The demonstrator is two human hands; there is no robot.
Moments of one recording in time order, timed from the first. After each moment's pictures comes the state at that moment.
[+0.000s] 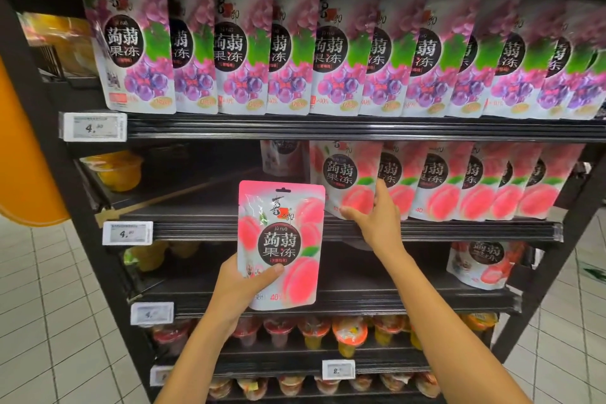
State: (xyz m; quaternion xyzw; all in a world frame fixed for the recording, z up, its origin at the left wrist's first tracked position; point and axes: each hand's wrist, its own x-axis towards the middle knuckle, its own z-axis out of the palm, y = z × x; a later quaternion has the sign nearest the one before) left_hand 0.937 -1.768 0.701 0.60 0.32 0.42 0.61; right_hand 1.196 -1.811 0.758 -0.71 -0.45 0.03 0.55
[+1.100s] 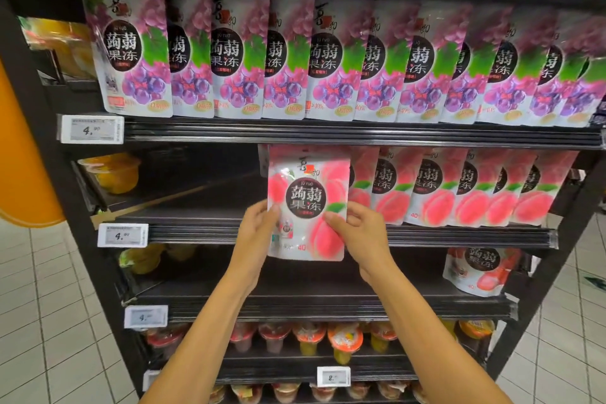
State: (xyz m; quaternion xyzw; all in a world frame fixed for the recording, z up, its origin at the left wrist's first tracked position) left_hand 0.991 -1.752 0.754 0.57 0.30 0.49 0.58; right_hand 1.152 -1.837 0.768 -0.55 -0.44 0.23 0.67
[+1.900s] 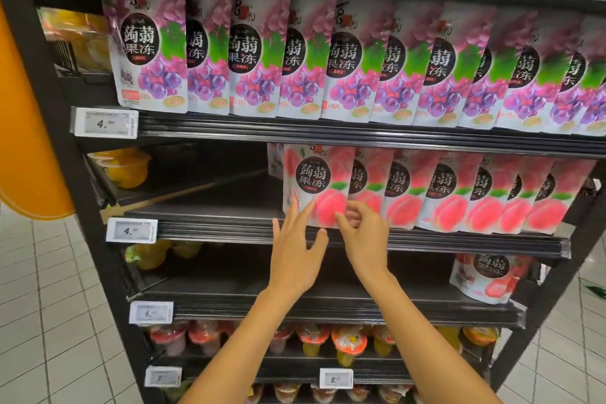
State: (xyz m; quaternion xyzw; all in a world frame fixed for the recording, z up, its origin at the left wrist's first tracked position) left_hand 1.025 -1.770 0.734 0.79 0.34 0.42 0.29; right_hand 1.153 -1.808 0.751 -0.69 -0.45 -0.03 0.56
